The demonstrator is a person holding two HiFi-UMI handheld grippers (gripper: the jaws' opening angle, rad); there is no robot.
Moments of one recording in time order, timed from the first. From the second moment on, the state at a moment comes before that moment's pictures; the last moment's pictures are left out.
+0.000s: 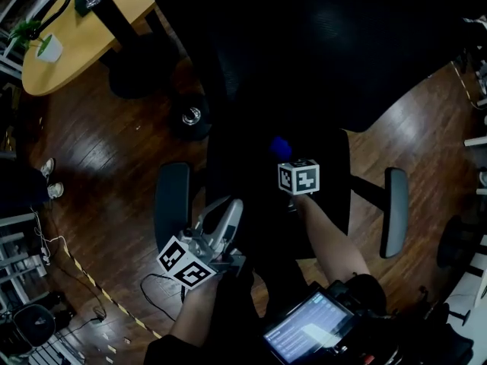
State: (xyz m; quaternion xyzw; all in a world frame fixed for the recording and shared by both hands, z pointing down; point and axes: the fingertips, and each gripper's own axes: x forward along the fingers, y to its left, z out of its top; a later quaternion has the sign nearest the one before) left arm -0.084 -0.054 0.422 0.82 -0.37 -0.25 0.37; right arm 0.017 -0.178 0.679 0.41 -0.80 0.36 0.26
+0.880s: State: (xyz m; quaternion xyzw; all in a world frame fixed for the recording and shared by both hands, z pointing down) left arm -0.069 -0.059 0.435 0.81 -0.36 -0.25 0.40; right arm -0.012 -0.152 0.704 0.40 -0.81 0.32 0.30
